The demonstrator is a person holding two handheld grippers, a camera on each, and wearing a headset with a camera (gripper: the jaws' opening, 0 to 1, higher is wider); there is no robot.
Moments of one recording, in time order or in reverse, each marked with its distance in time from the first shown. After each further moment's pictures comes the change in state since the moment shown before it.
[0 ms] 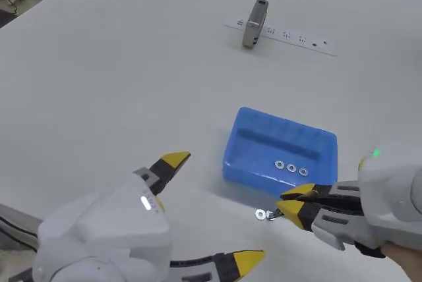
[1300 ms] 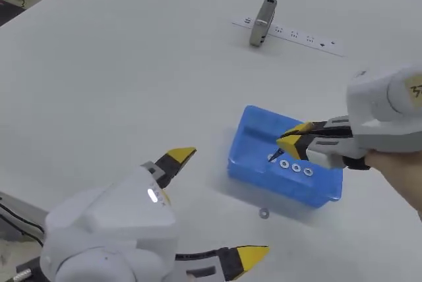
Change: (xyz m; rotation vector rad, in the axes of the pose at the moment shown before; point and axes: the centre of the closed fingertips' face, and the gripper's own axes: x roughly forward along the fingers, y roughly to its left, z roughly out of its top) left arm -0.001 0.002 0.001 -0.006 -0.008 0.006; right arm 0.027 -0.066 0.047 -0.001 0.015 -0.030
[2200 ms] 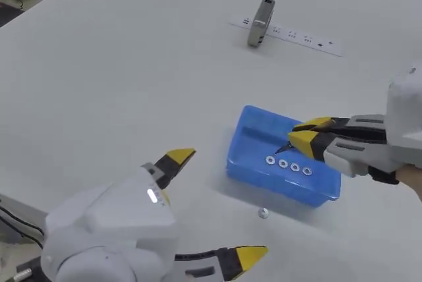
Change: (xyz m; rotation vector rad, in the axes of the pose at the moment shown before) left arm 0.000 -0.001 -0.001 0.005 0.008 -0.005; right arm -0.056 0.026 0.027 -0.007 -0.165 -0.069
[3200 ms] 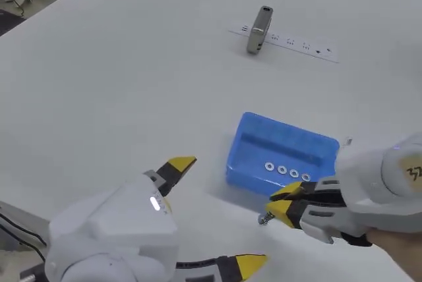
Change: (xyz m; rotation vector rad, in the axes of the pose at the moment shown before) left arm 0.001 -0.001 -0.002 0.005 0.008 -0.009; right arm 0.029 0.050 -0.070 -0.021 0.219 0.178
